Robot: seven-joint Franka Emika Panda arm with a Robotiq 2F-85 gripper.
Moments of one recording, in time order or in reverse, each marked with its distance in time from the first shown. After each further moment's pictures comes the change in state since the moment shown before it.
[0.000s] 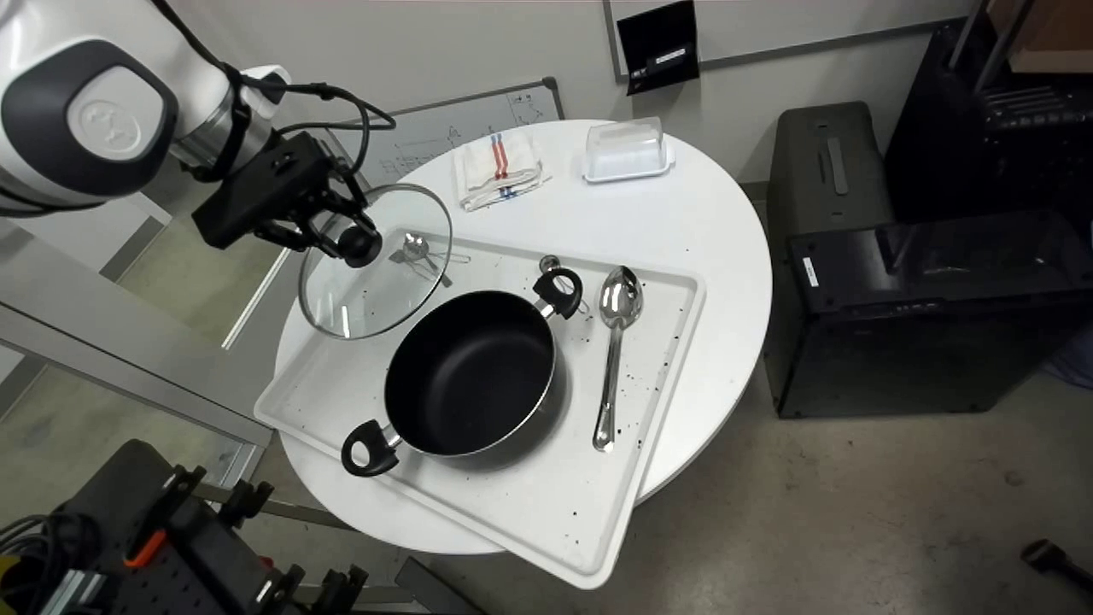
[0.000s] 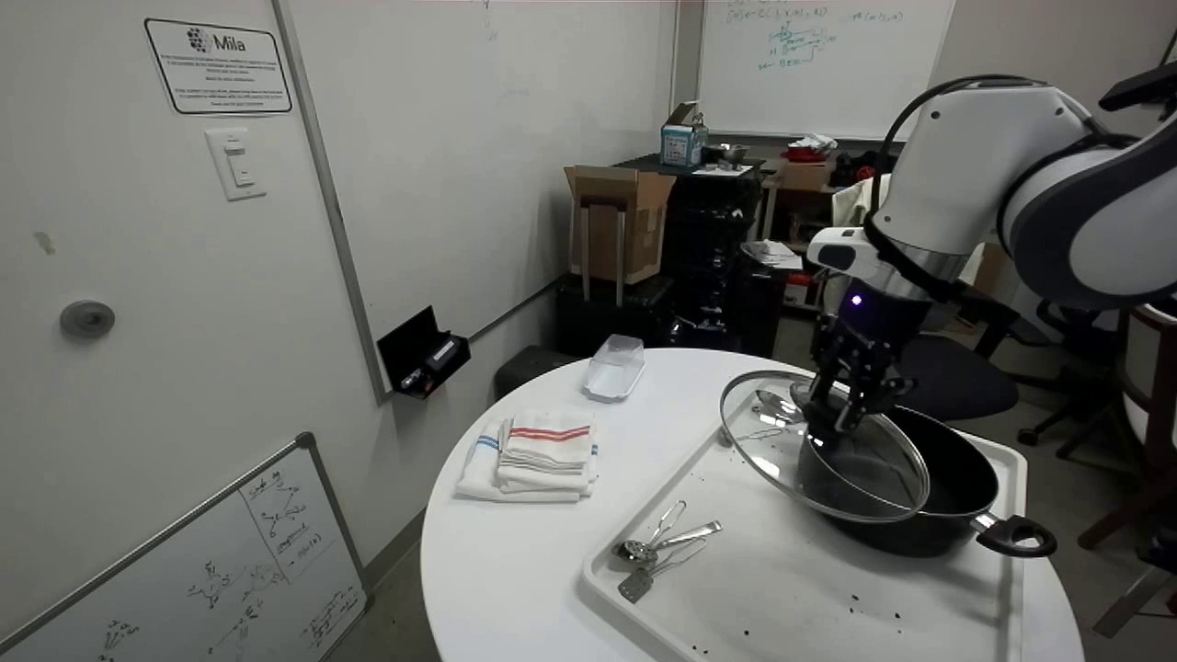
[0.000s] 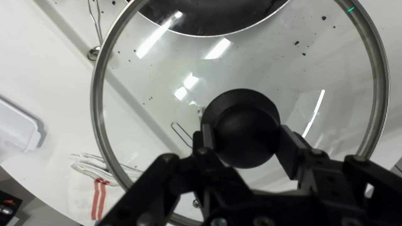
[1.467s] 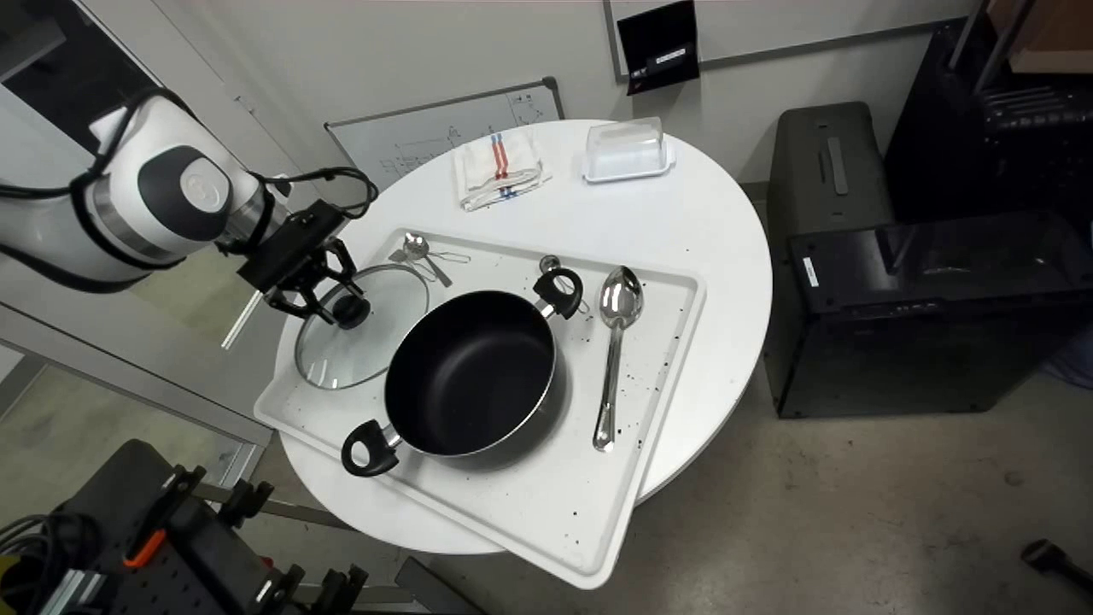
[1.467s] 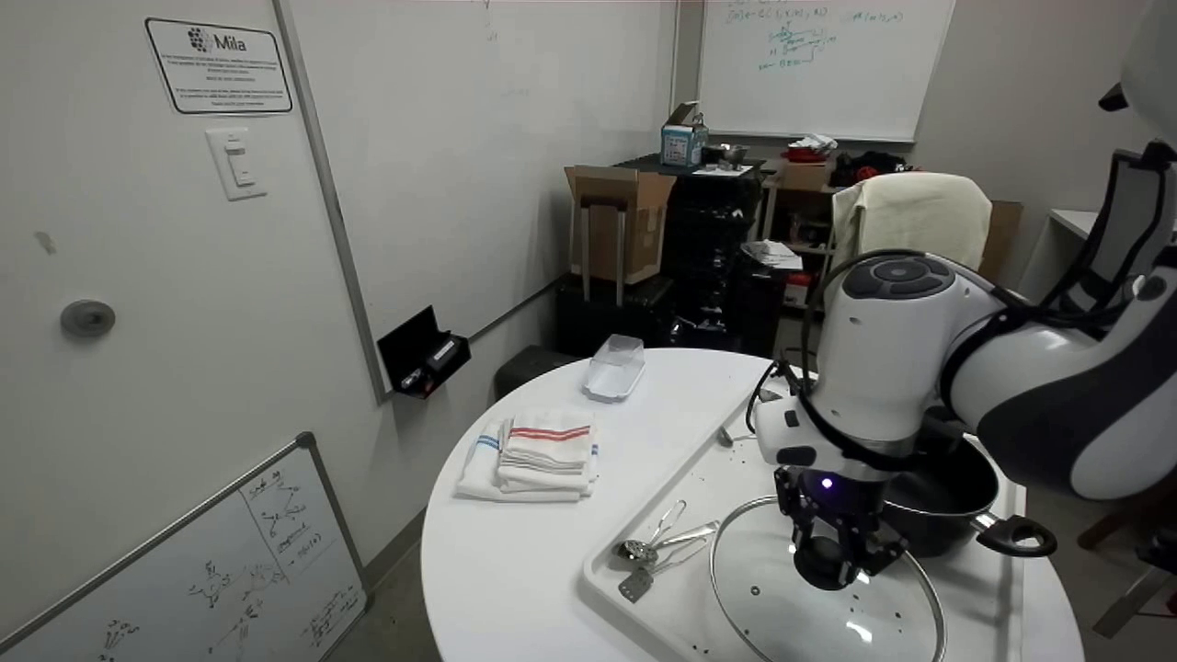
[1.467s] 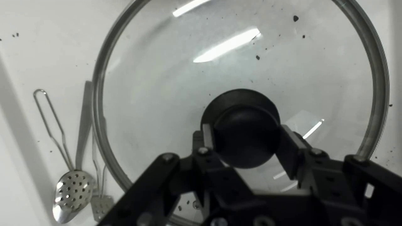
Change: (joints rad) arm 0.271 0.326 -0.081 0.176 -0.244 -0.071 0.003
